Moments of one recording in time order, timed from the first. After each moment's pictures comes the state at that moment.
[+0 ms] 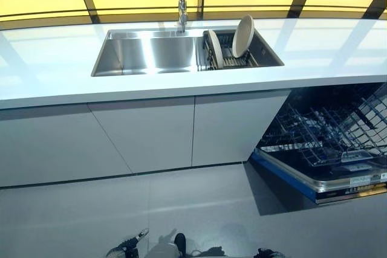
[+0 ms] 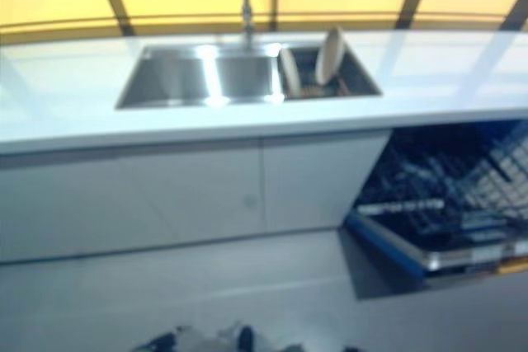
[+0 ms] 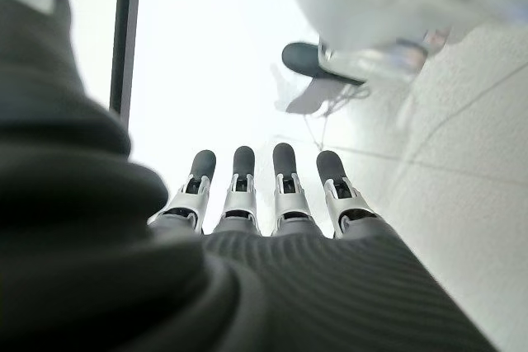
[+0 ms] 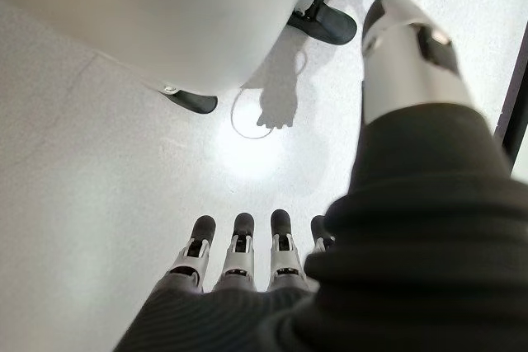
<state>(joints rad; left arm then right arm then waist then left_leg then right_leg) -0.06 0.22 -0.10 1.29 -0.49 0.12 -0.01 -0.08 -0.16 0.25 1.33 -0.01 0.18 -0.07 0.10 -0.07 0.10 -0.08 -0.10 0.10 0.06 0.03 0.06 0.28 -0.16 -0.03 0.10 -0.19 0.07</state>
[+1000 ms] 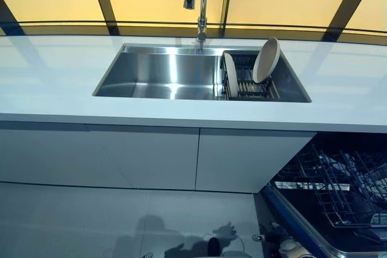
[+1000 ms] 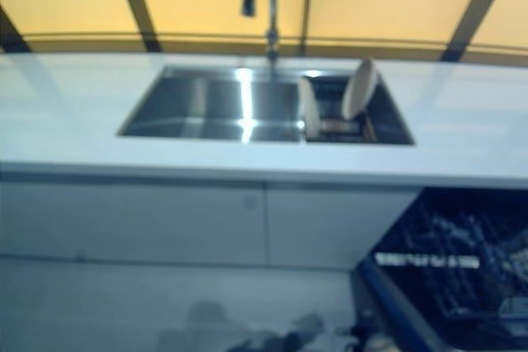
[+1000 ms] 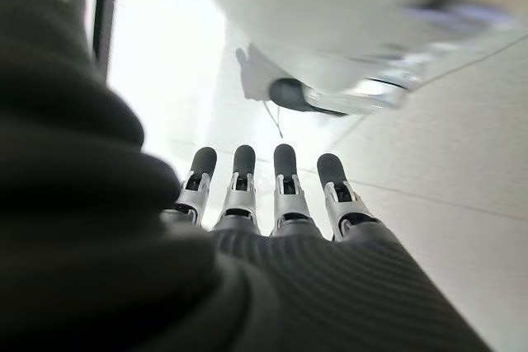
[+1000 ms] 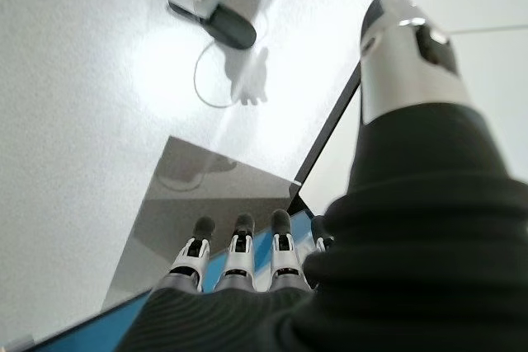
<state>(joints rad) -0.02 0.22 -0.15 1.31 -0.33 0.13 -0.04 -0.10 -0.27 0.25 1.20 -0.05 0.05 -0.14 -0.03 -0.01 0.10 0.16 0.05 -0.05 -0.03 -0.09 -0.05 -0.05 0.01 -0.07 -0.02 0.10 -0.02</state>
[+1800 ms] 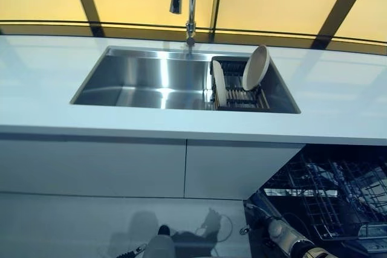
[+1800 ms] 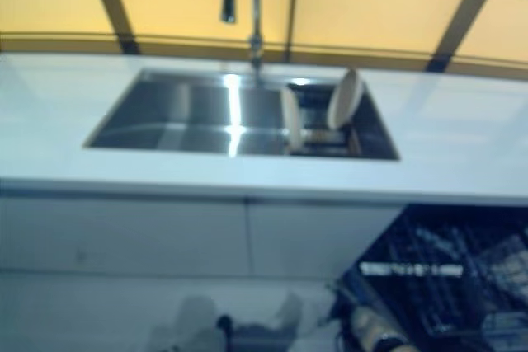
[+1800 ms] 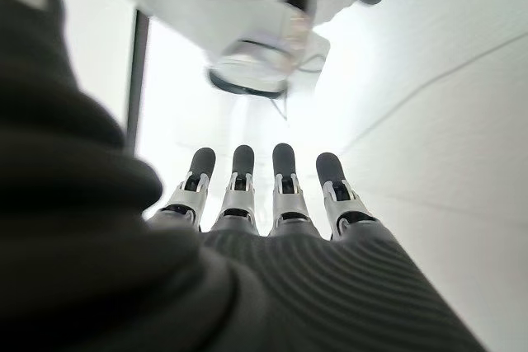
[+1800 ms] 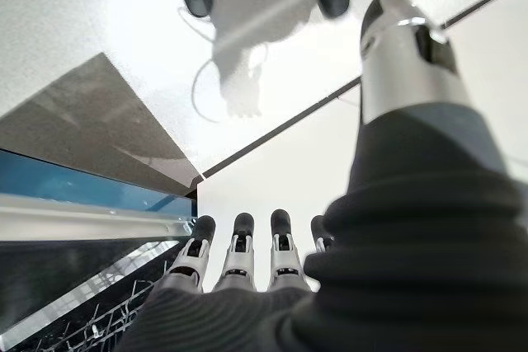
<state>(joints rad) -0.04 0.27 -0.14 1.28 -0.36 0.14 0.00 -0.16 -0.33 0.49 1.09 -0.34 -0.07 0.02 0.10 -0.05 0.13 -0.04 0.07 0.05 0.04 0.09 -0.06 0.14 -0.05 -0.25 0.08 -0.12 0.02</state>
